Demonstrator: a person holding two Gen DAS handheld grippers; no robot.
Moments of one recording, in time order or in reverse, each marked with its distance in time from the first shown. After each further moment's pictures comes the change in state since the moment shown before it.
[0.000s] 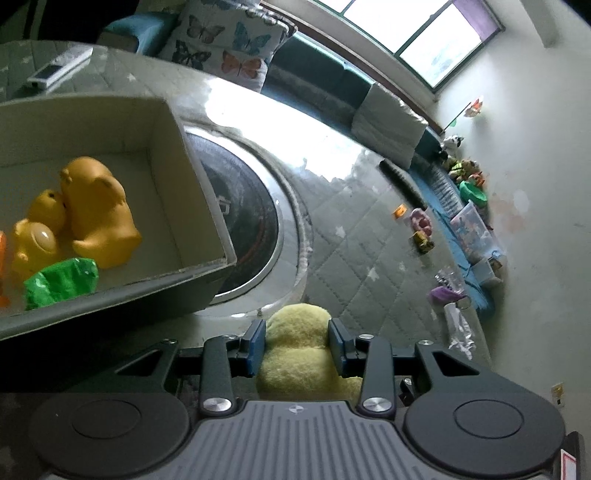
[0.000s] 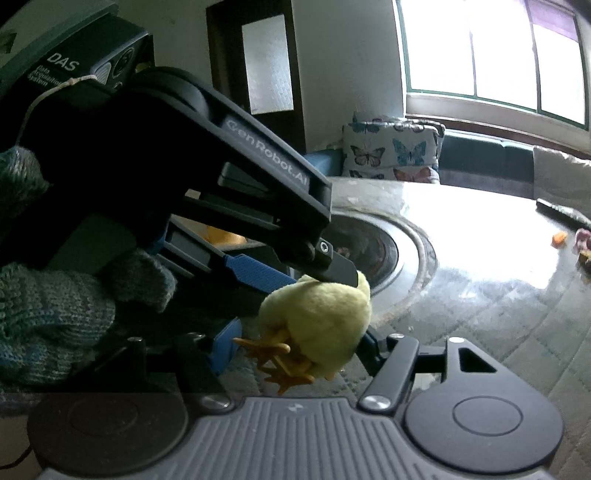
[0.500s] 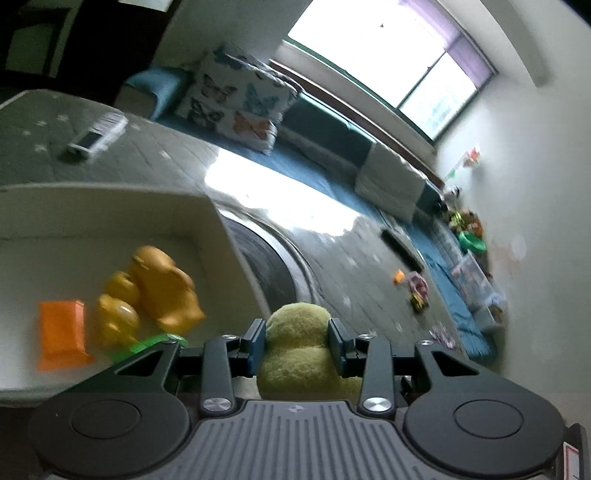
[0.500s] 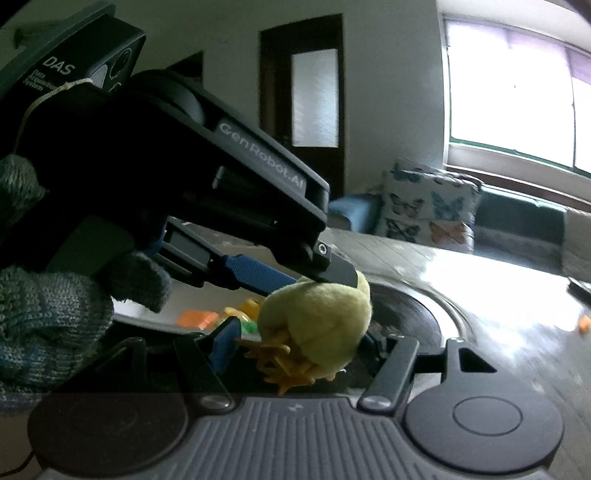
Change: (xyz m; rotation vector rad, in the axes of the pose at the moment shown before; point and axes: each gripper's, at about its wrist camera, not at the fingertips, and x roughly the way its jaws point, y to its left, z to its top) left arm -0.073 0.026 0.028 -0.025 -0.193 0.033; right arm 0.006 0.048 0.049 -0.148 -0.103 0.097
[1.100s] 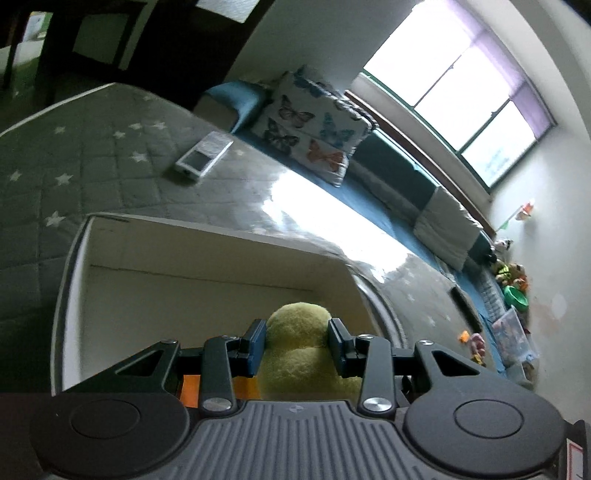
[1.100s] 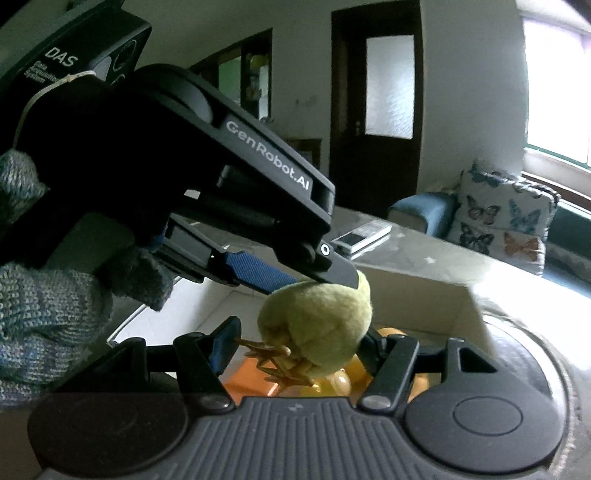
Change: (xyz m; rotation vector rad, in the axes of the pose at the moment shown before) left arm -0.011 0.110 0.040 -0.151 -0.055 0.134; right arm 0.118 0.051 0.024 -0.101 0.078 0.189
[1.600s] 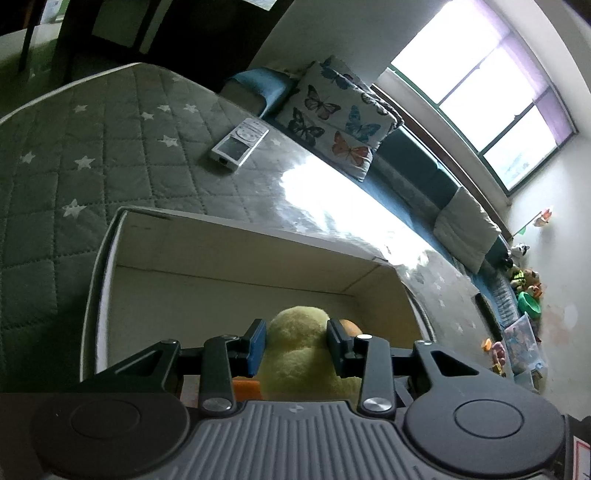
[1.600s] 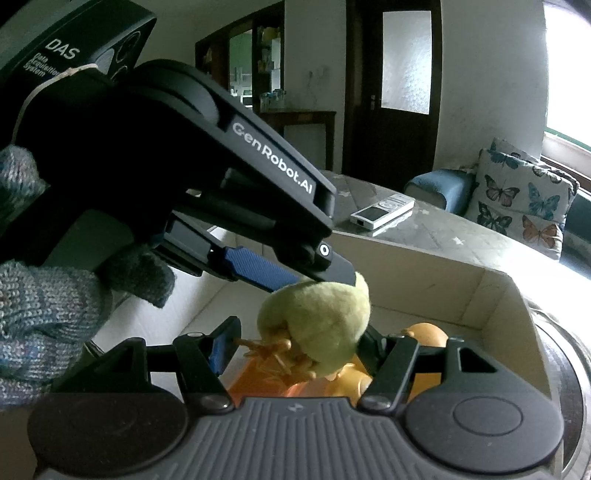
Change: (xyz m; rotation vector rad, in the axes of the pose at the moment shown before) left arm 0.018 0.035 0.011 -0.045 0.029 0.045; right arm 0.044 -0.004 -0.004 -0.019 0.084 0.026
